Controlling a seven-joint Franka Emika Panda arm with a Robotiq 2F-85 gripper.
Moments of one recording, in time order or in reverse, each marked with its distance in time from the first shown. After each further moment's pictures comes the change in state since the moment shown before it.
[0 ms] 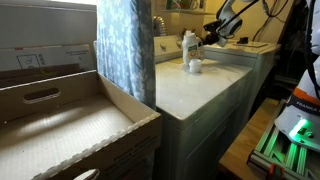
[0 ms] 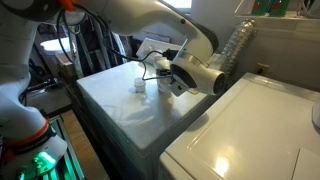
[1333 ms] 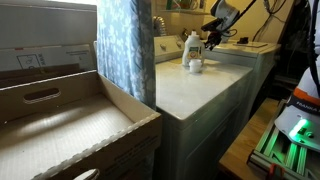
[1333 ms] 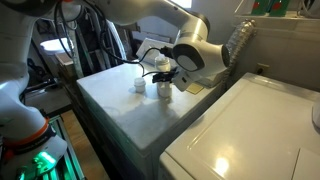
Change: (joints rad) arm 0.050 -0.044 -0.013 0.058 -0.389 0.080 0.073
